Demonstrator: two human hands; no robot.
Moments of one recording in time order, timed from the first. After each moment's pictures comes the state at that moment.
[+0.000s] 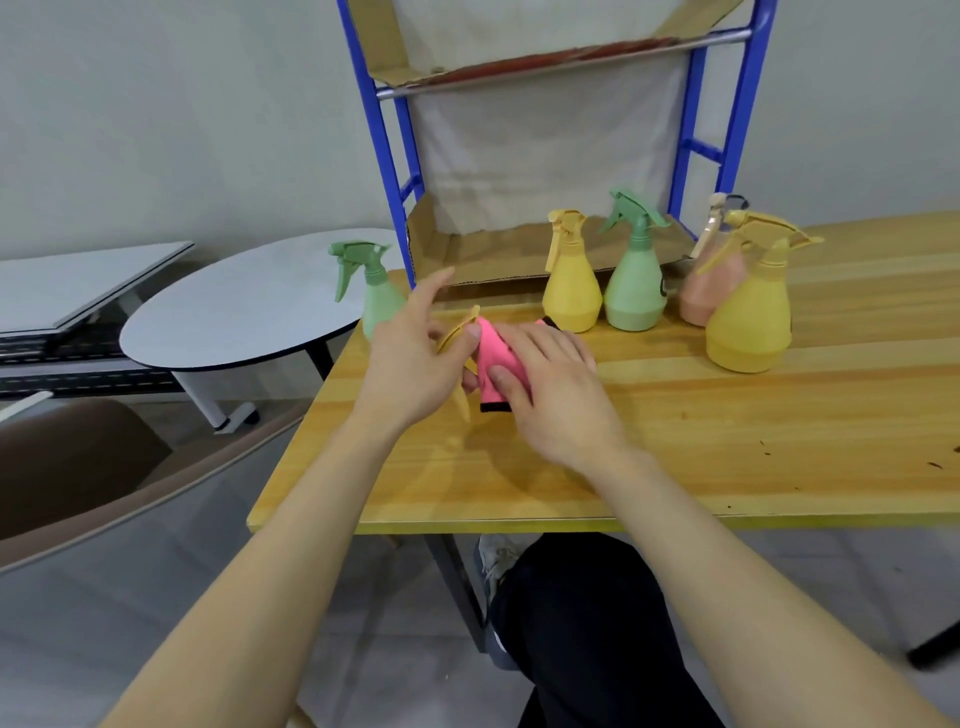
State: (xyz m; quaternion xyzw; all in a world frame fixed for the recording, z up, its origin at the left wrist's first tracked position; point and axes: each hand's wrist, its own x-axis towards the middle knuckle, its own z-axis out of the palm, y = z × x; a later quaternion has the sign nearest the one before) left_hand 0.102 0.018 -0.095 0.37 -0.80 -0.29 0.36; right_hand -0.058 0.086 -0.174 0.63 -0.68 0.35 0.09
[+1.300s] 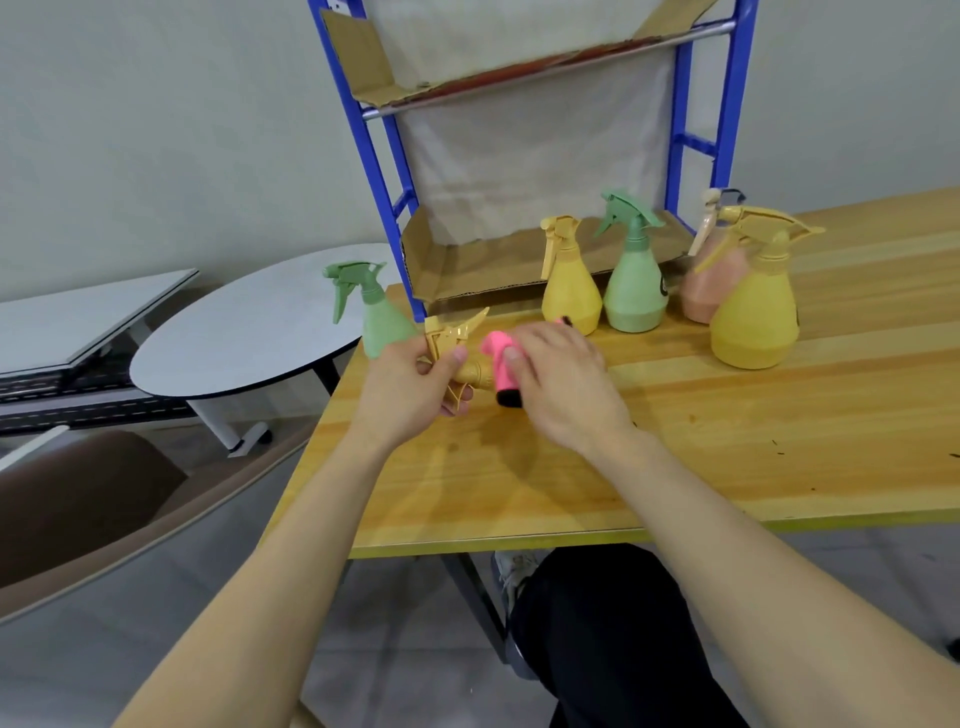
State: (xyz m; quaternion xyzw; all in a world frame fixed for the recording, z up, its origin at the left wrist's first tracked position) left_hand 0.105 -0.007 -0.109 0.43 -0.77 -0.37 0.31; right_hand -0.074 0.067 -0.167 0.58 -0.73 0.34 0.03
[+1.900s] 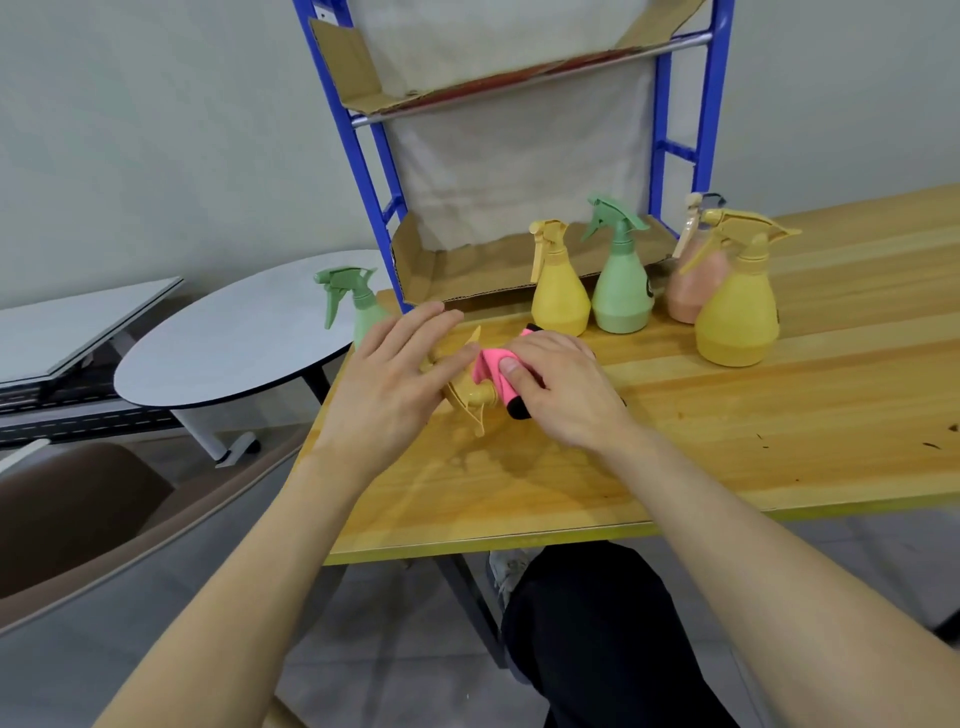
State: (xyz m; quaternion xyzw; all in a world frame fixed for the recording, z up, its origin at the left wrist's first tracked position) left_hand 0.129 -0.036 -0.120 0.11 -0.92 0.24 0.29; right_hand -0.085 0.075 -0.167 0.63 -0.68 0.37 0.01
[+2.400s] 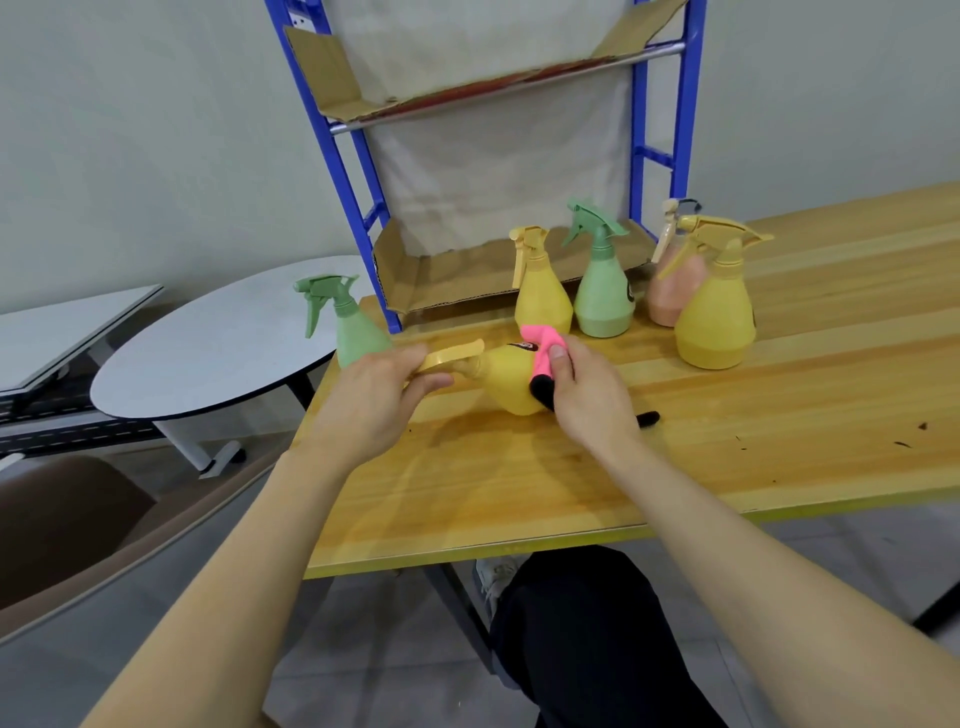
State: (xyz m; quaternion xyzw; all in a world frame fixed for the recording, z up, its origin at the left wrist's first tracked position) left_hand 0.119 -0.037 -0.113 0.27 -0.94 -0.04 0.22; right_hand -0.109 0.081 -0.188 0.44 -0.76 0.48 -0.05
